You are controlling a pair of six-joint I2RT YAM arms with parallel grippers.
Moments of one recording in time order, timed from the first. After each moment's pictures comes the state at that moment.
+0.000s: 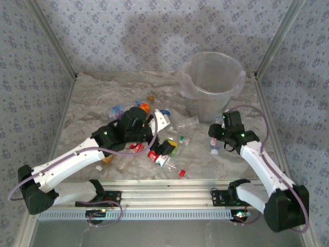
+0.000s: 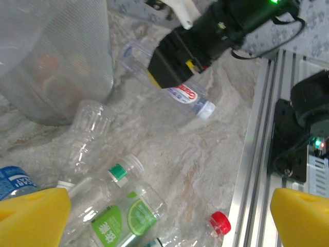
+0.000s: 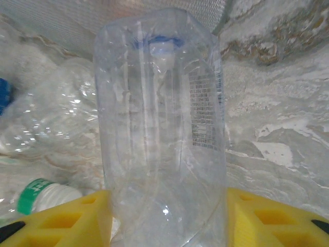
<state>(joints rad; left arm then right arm) -0.94 1.13 1.09 -0.45 0.26 0.03 0.24 0.99 0.72 -0.60 0.02 0.45</state>
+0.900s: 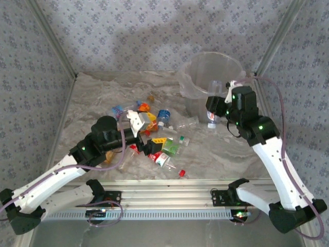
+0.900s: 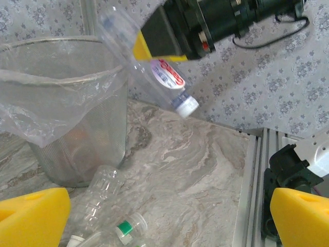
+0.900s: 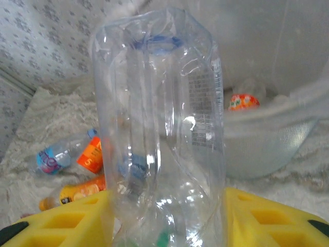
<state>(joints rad) -0.90 0.85 0.90 -0.19 0.30 -0.04 0.38 1.05 1.30 -0.75 0.04 0.43</state>
